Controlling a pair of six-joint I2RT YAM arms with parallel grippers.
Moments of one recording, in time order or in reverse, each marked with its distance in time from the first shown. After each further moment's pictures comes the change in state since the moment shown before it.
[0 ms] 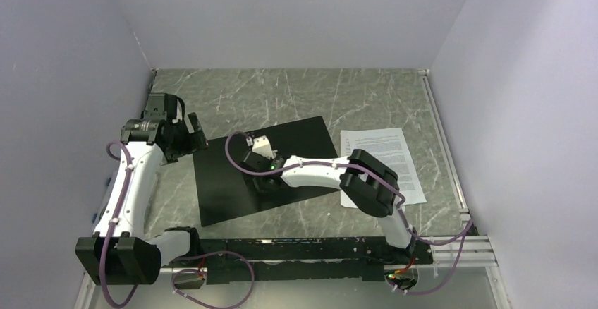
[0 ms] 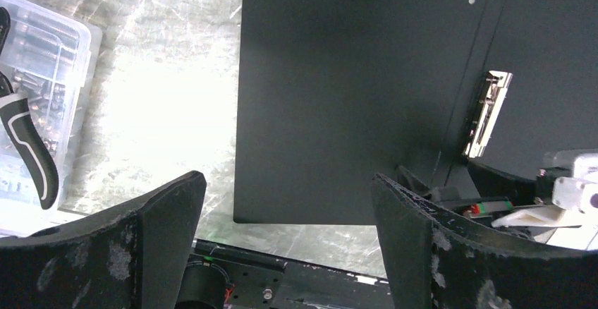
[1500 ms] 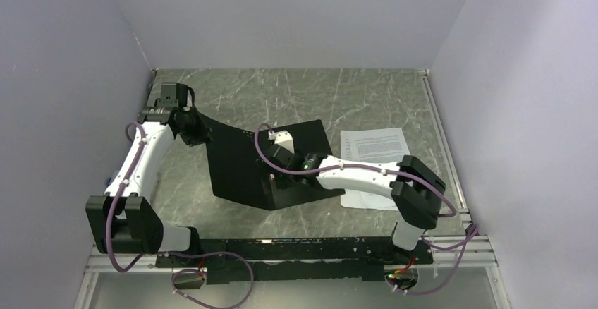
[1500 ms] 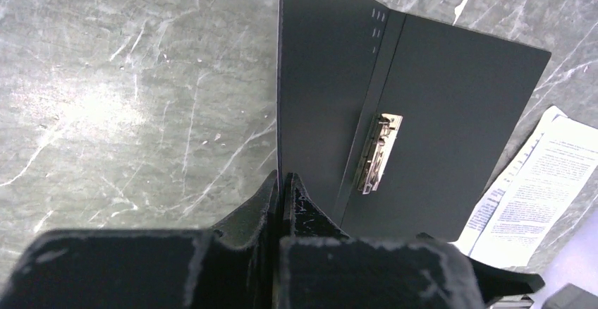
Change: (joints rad) left arm -0.027 0.188 0.023 0.197 0.159 -0.153; right arm -0.023 -0.364 -0.253 0.049 -0.061 -0.008
